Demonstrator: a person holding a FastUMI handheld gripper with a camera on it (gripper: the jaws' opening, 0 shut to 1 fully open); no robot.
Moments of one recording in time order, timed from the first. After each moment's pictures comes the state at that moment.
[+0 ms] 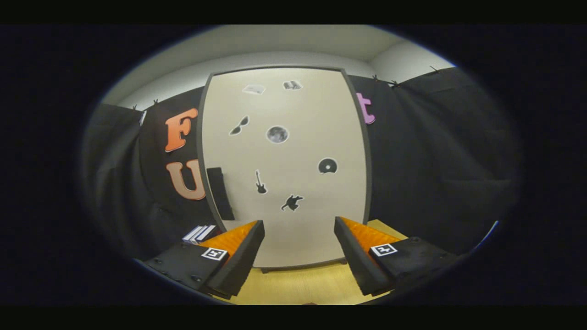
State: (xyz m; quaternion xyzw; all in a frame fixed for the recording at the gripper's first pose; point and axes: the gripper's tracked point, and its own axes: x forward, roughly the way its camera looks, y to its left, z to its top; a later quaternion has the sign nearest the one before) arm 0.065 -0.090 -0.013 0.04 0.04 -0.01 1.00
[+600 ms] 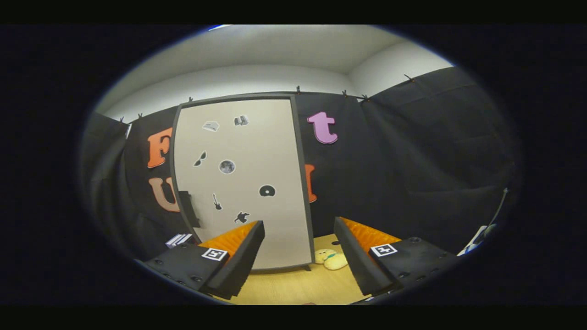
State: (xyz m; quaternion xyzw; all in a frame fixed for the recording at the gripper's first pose) arm 0.007 -0.193 0.034 0.04 0.00 -0.07 1.00
